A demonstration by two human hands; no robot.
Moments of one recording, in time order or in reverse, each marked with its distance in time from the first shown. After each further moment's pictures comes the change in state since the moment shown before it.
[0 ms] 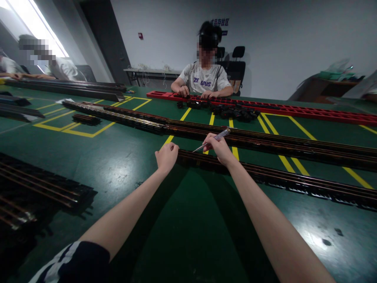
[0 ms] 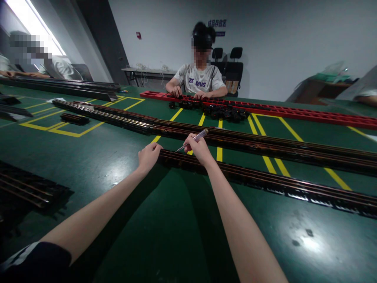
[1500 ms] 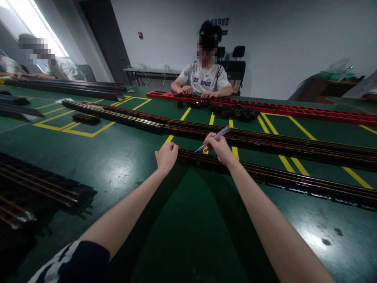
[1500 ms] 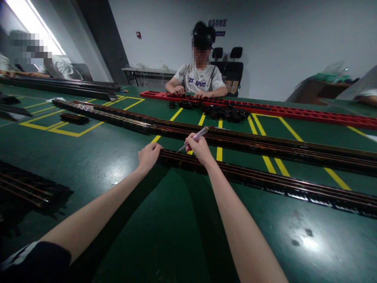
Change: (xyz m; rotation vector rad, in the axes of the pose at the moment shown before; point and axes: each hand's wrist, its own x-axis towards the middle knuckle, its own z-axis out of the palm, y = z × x) left_hand 0.001 0.000 0.001 0.008 -0.003 -0.010; right_hand 0.000 0.003 -0.003 -0.023 0.009 0.001
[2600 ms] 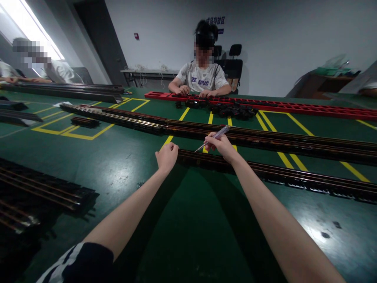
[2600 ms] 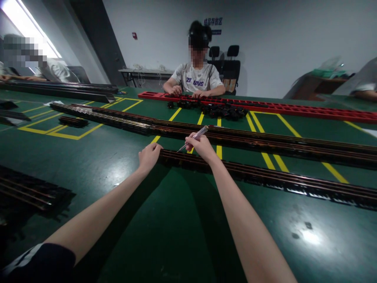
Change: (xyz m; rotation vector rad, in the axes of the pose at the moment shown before) left_hand 0.000 0.001 -0.001 0.009 -0.009 0.016; right_hand -0.002 -0.011 -0.011 -0.104 -0.073 0.038
